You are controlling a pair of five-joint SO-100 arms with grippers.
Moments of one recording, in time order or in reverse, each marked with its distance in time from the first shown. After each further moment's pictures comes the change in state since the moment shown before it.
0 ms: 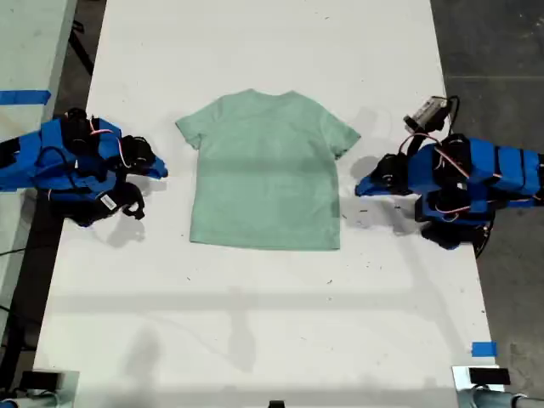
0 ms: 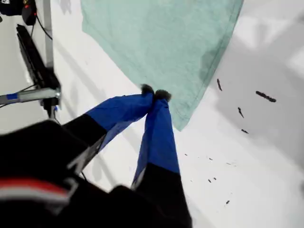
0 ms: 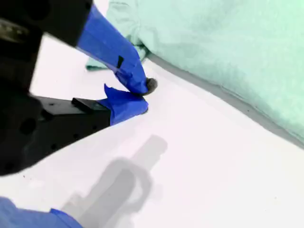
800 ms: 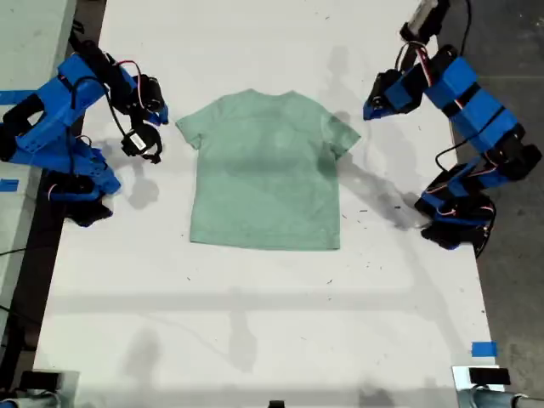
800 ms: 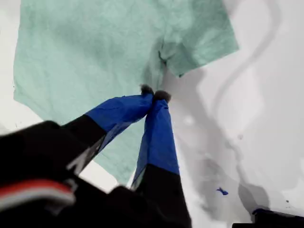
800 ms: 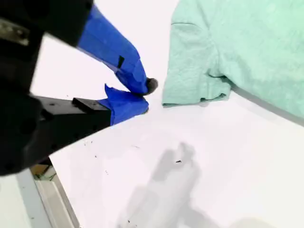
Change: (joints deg) arm 0 -27.7 -40.8 -43.3 8.9 27.0; arm 1 36.3 -46.1 -51.1 17.8 -39.3
